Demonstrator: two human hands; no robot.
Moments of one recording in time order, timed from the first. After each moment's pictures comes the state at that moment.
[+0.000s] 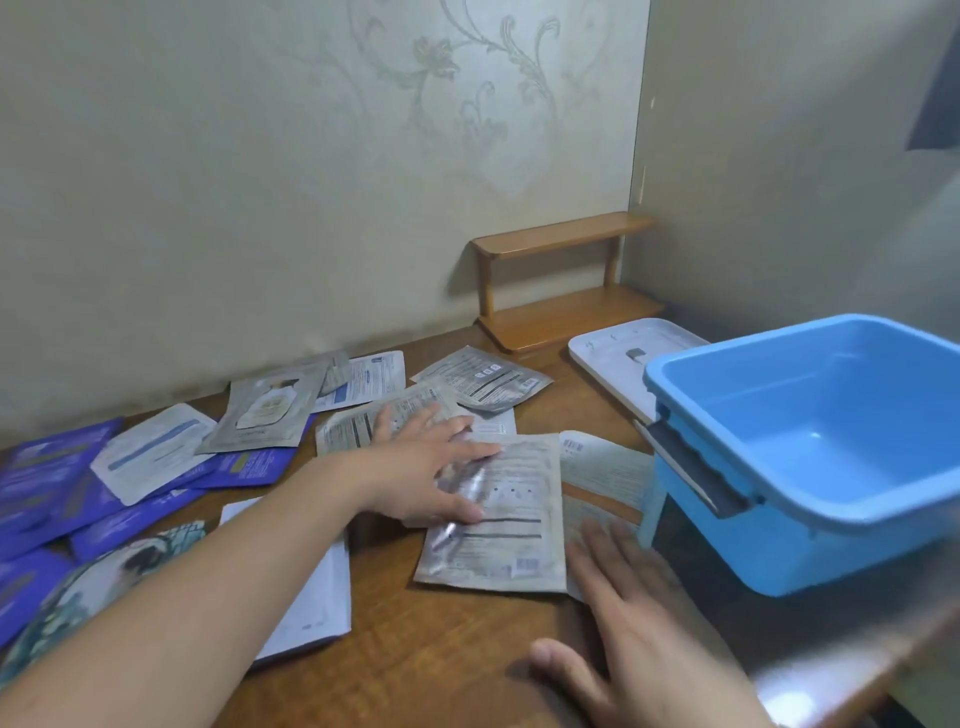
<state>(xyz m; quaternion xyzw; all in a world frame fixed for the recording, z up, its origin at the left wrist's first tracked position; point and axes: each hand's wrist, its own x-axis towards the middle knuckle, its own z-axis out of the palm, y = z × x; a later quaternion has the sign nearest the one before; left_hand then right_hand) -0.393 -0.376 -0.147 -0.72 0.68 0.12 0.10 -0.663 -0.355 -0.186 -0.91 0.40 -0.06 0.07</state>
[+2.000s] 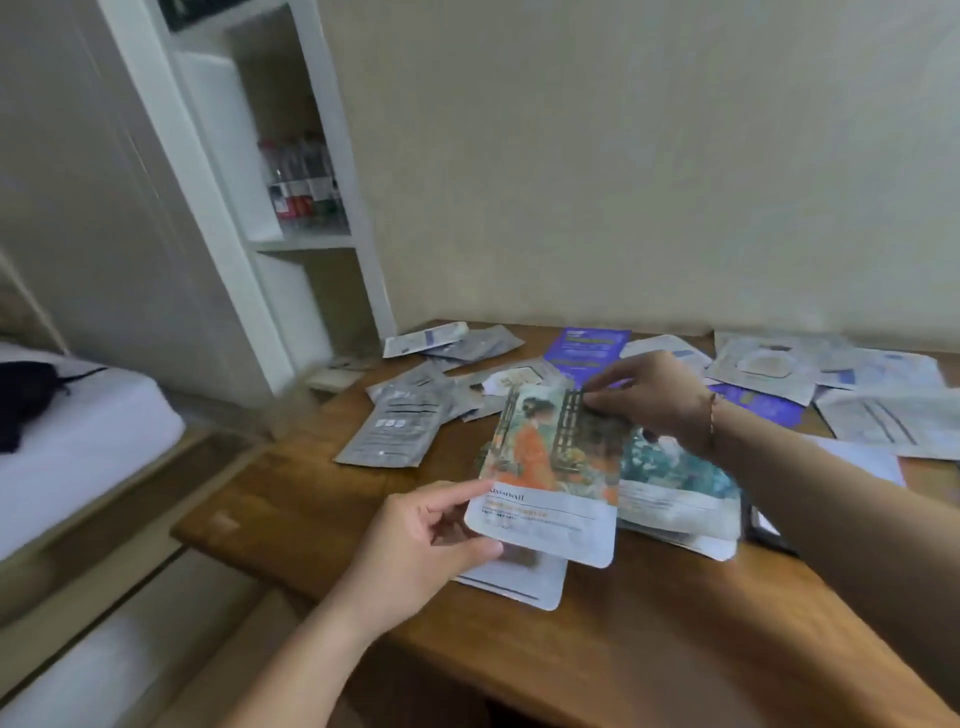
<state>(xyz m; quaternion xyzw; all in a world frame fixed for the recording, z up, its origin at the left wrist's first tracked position) -0.362 0.092 -0.154 -0.79 0.23 0.10 -0.56 -0.326 -0.190 -0.105 -0.89 0.07 -0.12 0.43</state>
